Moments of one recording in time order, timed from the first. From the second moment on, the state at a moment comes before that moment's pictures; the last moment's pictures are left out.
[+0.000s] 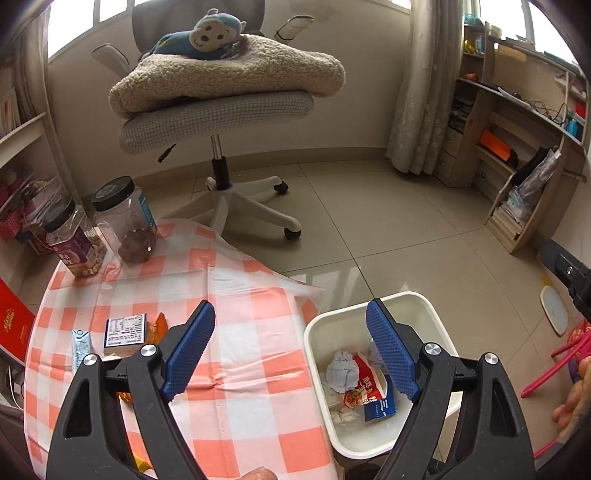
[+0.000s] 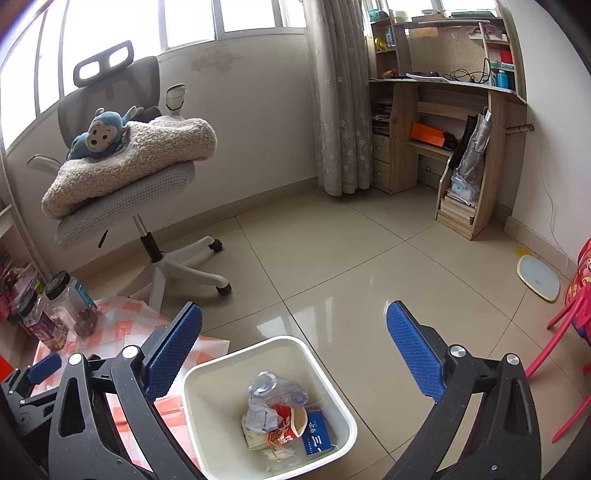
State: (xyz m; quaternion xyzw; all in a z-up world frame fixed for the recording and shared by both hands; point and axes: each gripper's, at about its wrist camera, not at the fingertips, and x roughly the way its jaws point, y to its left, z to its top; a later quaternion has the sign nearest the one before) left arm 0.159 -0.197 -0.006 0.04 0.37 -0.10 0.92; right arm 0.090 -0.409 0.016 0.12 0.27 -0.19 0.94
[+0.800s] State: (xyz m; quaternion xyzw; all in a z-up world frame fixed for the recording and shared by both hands) left arm 0.189 -0.030 -0.024 0.04 0.38 0.09 0.92; right arm 0.141 -0.234 -0.010 -0.01 0.29 -0.13 0.95
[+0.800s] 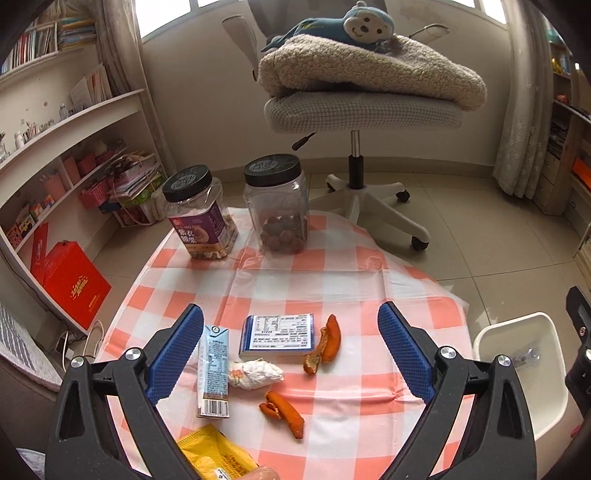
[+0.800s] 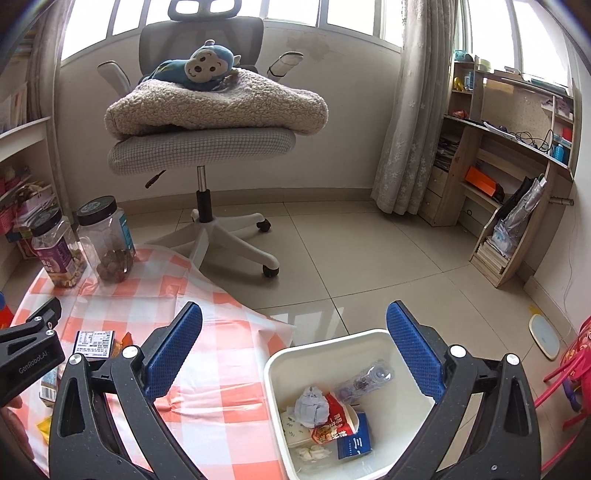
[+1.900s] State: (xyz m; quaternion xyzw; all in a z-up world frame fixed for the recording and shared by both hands) left arm 0.196 0.178 -0.073 -0.09 0.54 0.08 0.83; right arm 0.185 0.007 -0.120 -0.24 0.43 0.21 0.84
